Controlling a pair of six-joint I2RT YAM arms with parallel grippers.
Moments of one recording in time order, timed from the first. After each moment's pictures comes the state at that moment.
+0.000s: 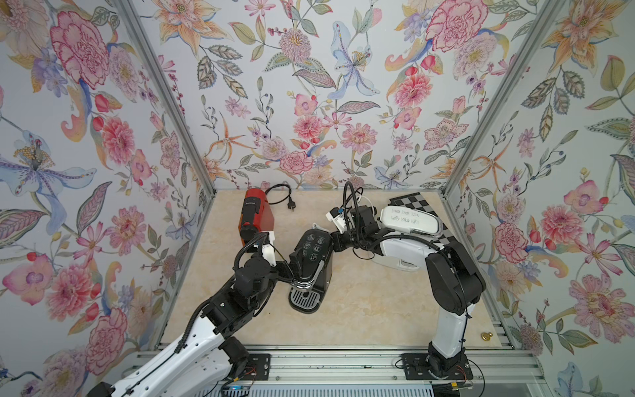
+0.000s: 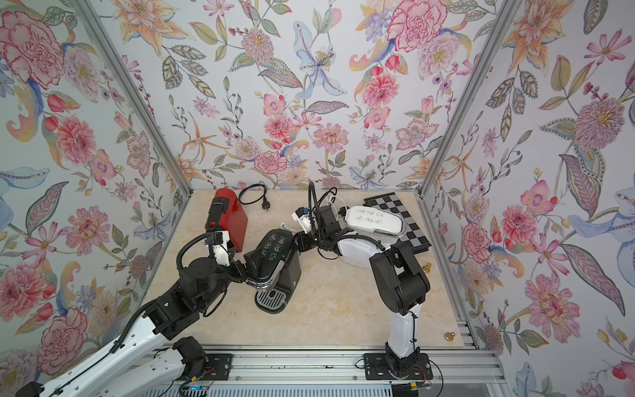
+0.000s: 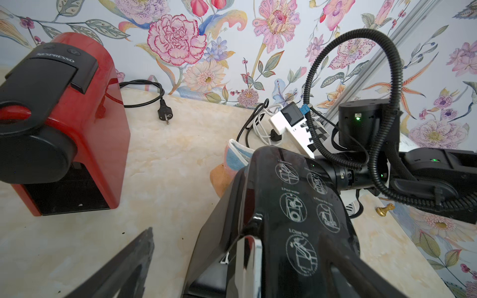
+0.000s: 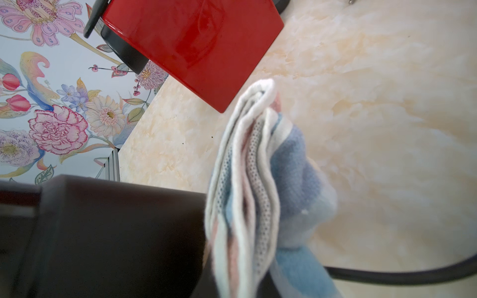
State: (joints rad) left arm -0.72 0.74 0.63 -0.19 -0.33 -0.49; right arm 0.59 1.88 1.22 -0.02 -0.66 0.26
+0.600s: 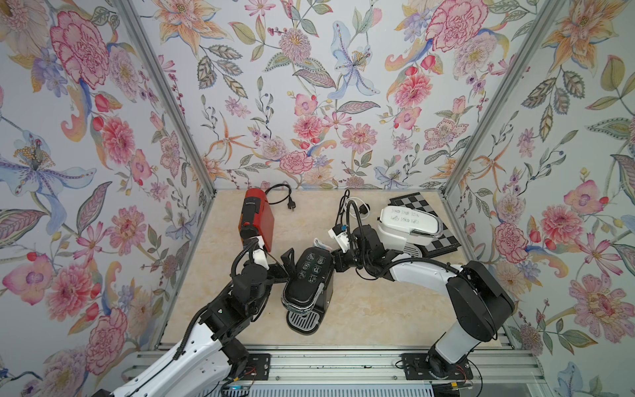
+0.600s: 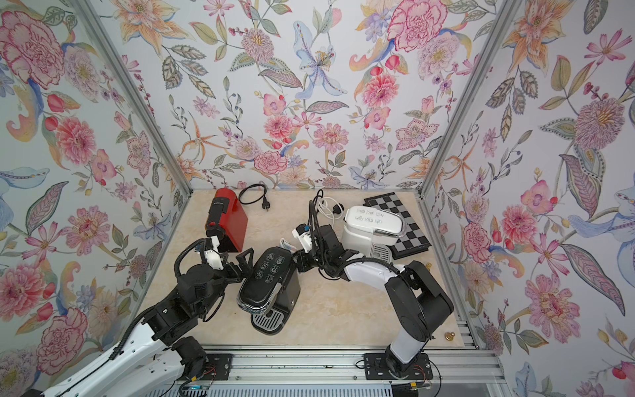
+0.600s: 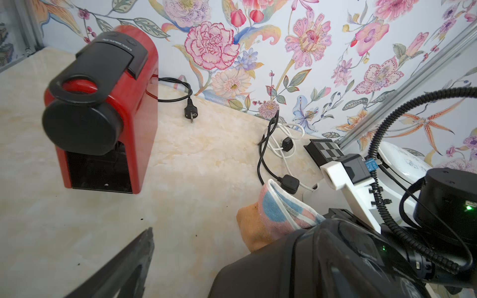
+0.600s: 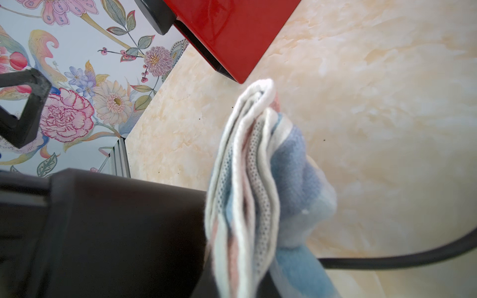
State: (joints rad) left arm -0.73 0.61 0.56 -0.22 -0.47 -0.59; right arm 0.69 1.66 0.94 0.11 -0.54 0.36
